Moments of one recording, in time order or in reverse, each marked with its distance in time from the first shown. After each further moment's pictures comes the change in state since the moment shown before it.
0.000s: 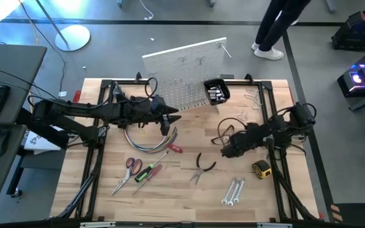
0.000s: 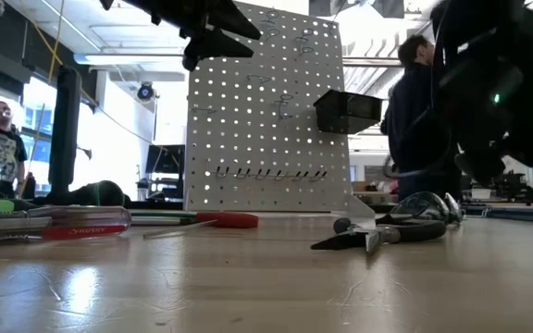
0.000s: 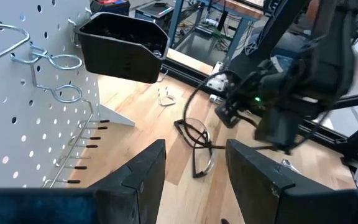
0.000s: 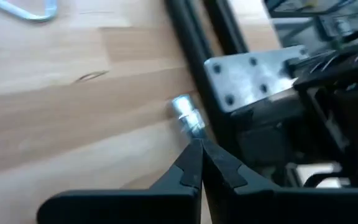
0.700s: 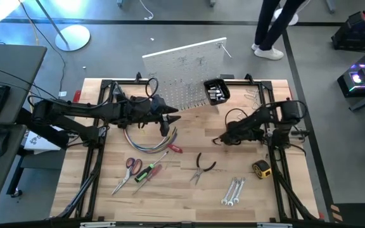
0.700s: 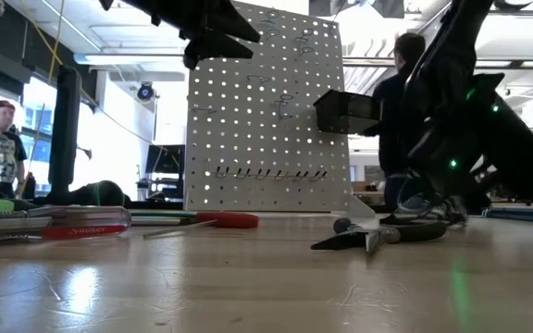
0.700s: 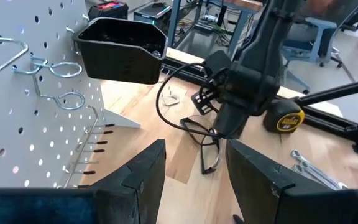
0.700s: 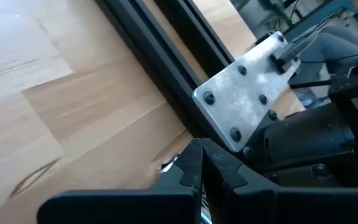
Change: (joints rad) left arm 0.000 0.000 0.000 -0.008 -0.001 0.079; right arm -0.280 0.137 -0.100 0.119 0.054 0.054
